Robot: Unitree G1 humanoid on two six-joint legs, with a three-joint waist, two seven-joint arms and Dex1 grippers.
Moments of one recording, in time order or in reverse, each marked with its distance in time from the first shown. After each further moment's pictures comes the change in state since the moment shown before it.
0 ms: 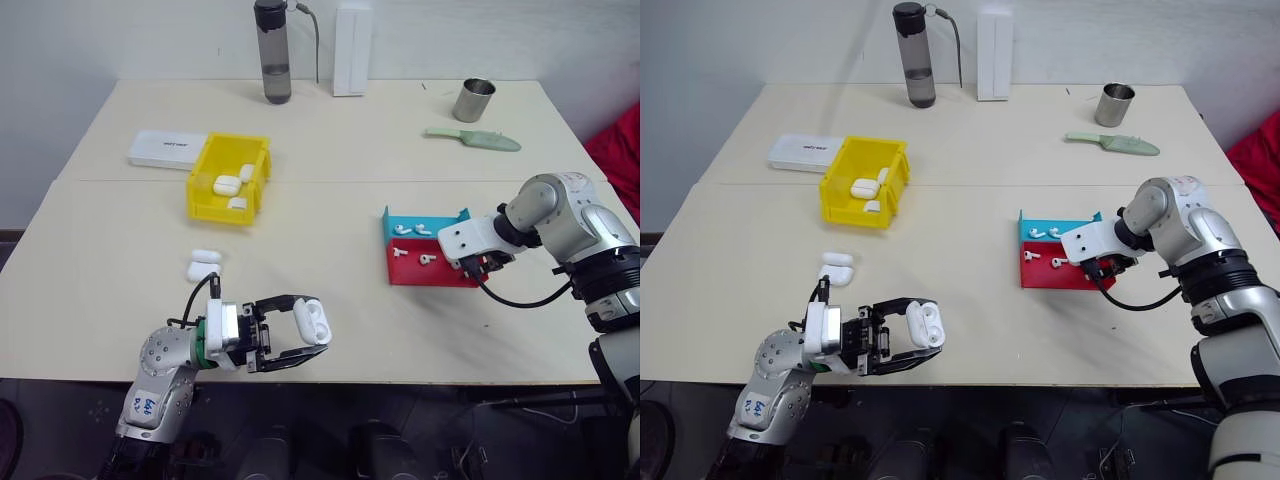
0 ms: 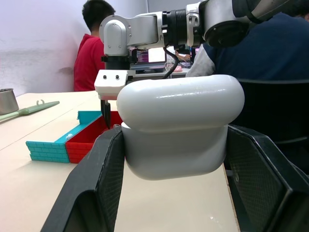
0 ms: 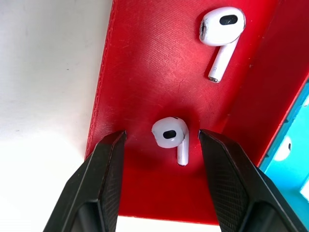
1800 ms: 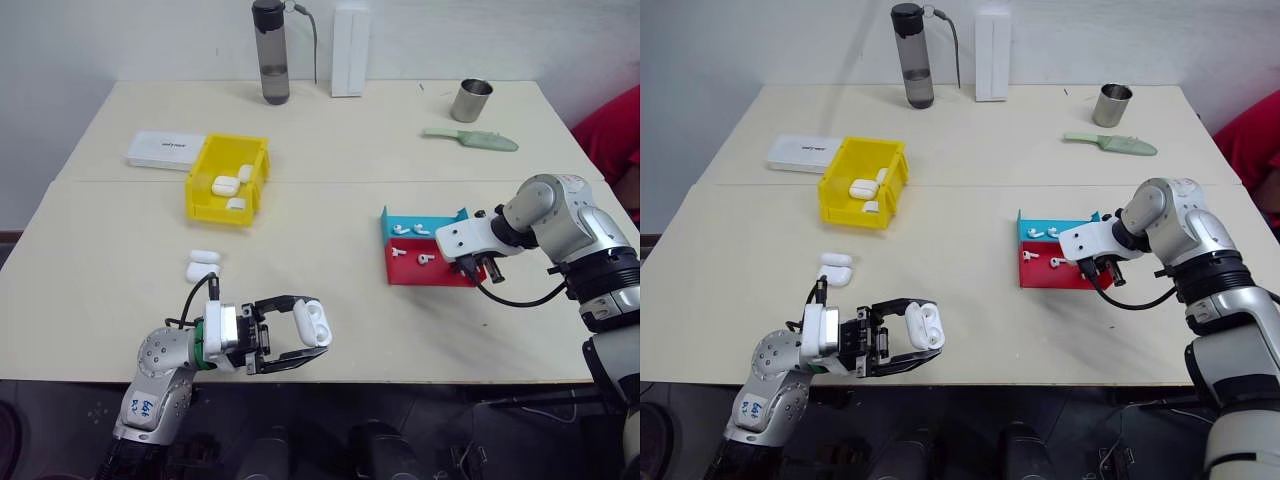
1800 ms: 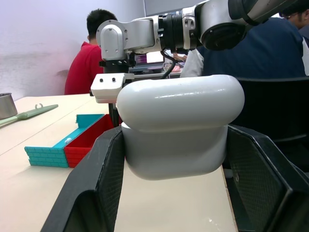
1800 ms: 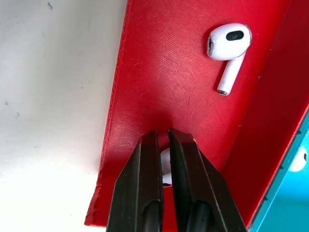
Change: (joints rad) left arm 0.007 0.007 0.001 -0.024 0.000 -0.002 0.002; right arm 0.003 0.025 -0.021 0.014 0.020 0.037 0.040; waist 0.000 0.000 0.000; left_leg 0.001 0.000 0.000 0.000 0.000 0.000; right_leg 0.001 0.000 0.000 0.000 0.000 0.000
